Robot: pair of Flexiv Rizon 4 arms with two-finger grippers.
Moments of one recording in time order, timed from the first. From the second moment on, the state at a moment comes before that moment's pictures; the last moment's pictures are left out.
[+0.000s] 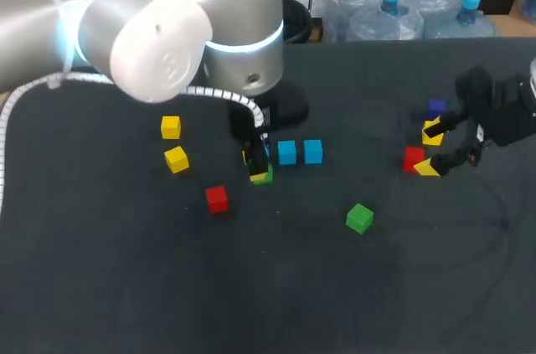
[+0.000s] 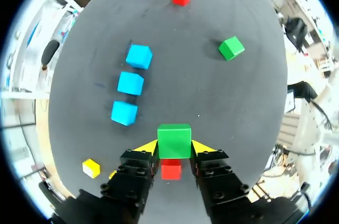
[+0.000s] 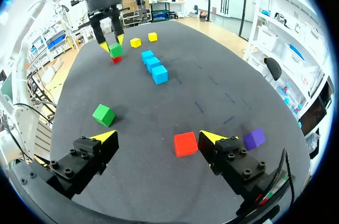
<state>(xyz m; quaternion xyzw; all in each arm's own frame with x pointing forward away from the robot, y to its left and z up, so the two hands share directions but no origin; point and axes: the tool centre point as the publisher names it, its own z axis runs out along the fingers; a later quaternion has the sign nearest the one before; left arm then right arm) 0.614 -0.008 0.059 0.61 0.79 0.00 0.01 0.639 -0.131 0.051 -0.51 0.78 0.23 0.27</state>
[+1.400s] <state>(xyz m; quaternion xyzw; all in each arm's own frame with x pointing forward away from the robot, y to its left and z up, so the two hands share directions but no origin) 0.667 -0.024 0.055 0.70 0.72 0.01 0.00 0.639 -0.131 0.051 -0.51 0.78 0.23 0.27</state>
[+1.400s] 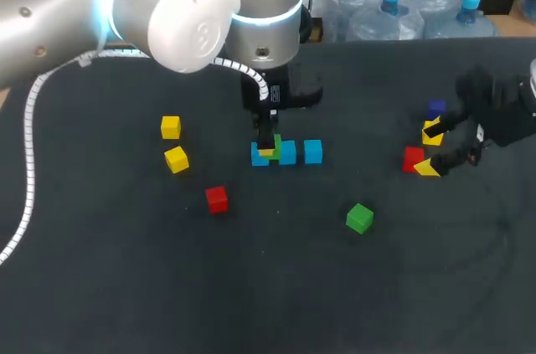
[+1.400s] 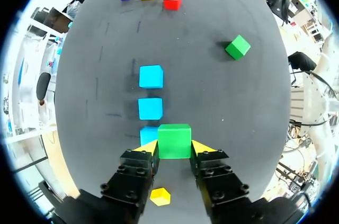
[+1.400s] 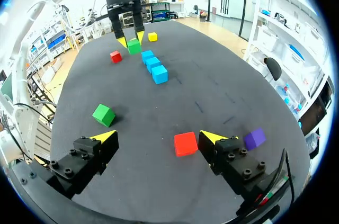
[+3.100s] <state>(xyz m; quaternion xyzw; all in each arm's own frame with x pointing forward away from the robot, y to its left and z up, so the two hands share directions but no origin) 0.701 -0.026 0.031 0.70 0.72 -0.01 0.00 0.639 -0.131 0.051 -0.51 0.78 0.23 0.27</state>
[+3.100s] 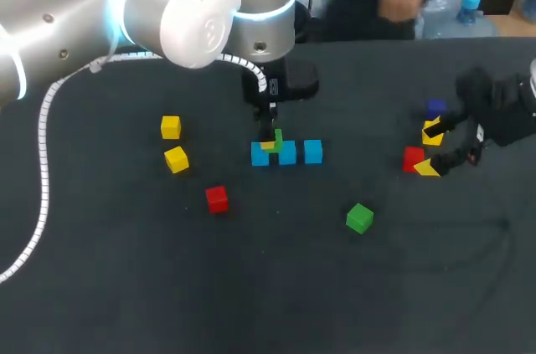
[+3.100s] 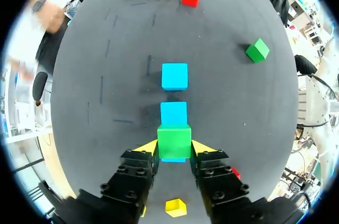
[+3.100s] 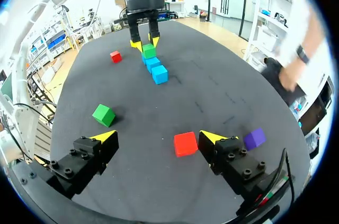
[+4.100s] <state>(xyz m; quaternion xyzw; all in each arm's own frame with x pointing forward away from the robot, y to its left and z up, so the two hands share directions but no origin) 0.707 -0.027 0.028 0.69 0.72 -0.02 0.00 0.639 -0.131 0.051 -0.51 0.78 0.23 0.27</state>
